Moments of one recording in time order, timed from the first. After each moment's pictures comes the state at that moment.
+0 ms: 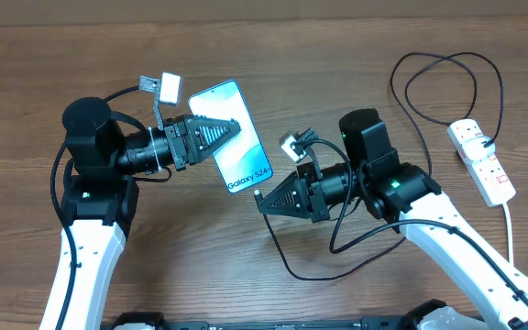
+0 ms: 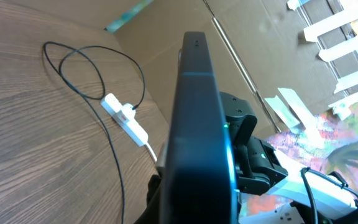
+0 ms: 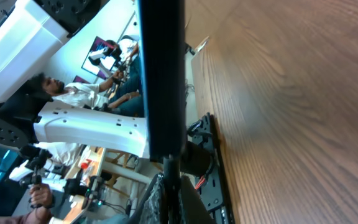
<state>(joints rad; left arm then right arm) -0.02 1.19 0.91 0.11 1.25 -0.80 0.48 1.36 0.94 -0.30 -1.27 0.21</state>
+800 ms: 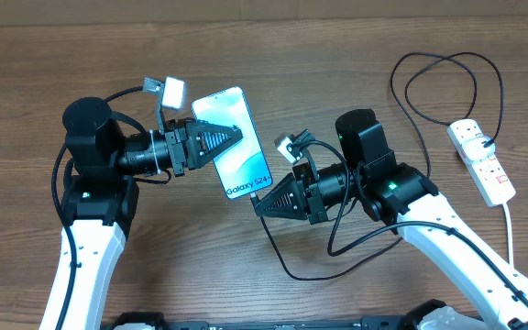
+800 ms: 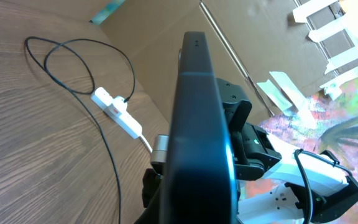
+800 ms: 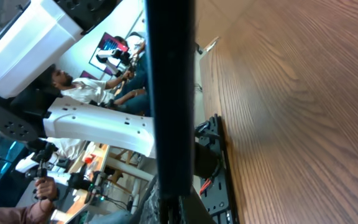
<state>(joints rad) -0.02 1.19 0.91 0.10 1.31 -0.75 0.49 1.36 0.94 -0.25 -1.30 0.23</state>
